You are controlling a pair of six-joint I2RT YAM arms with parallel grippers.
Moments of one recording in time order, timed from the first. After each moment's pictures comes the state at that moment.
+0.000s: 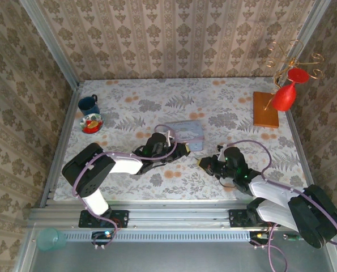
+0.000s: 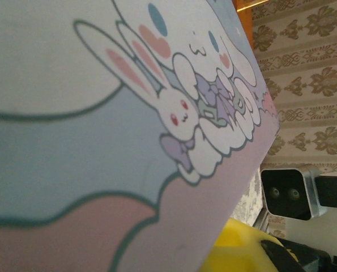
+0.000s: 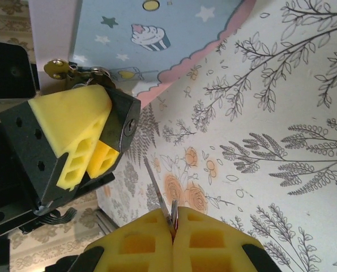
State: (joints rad) left arm -0.85 1.69 0.66 0.59 0.33 -1.10; right arm 0.49 1.10 0.21 0.35 -0.42 1.19
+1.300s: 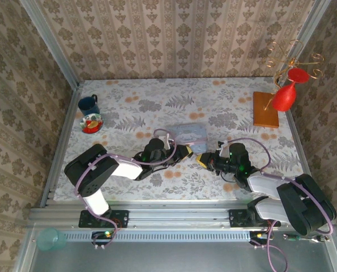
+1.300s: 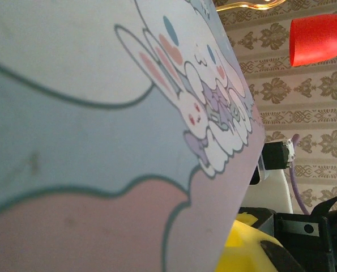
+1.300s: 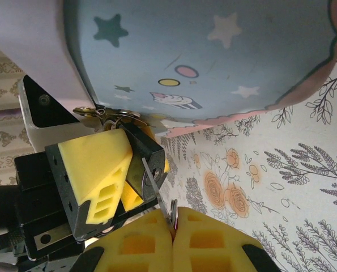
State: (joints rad) left arm -0.89 1.71 0.57 0.84 0.34 -1.28; right arm 0.37 1.24 0.21 0.58 -0.65 1.27
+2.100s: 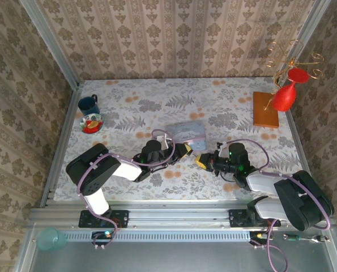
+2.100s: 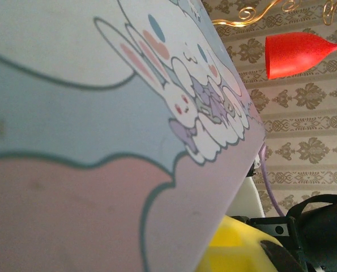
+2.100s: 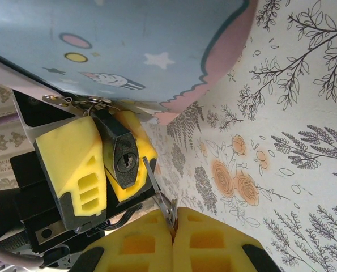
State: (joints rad) left arm -0.88 1.73 0.54 0.97 0.32 -1.30; right arm 0.36 1.27 0.21 0.62 -0.69 1.34
